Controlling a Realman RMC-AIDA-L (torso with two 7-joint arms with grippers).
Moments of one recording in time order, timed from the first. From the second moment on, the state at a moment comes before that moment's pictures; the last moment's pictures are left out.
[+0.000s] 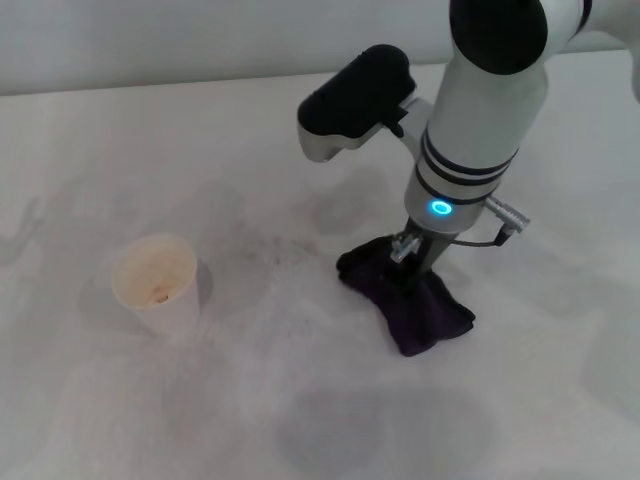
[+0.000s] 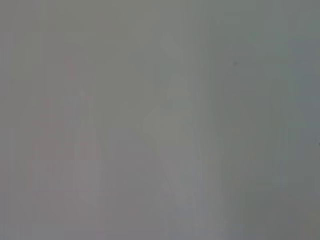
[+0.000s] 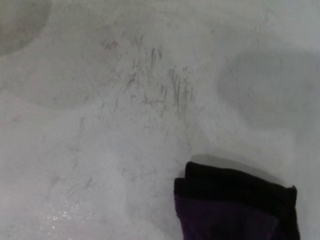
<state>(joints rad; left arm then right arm) -0.32 -2.07 0.84 0.31 -2.24 -1.15 2.83 0.94 2.02 1.21 0.94 -2.51 1.39 0.00</state>
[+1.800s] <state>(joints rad) -0.33 -2.08 0.85 0.28 -2.25 -1.14 2.83 0.92 2.02 1.24 0.93 -2.39 1.39 -0.19</state>
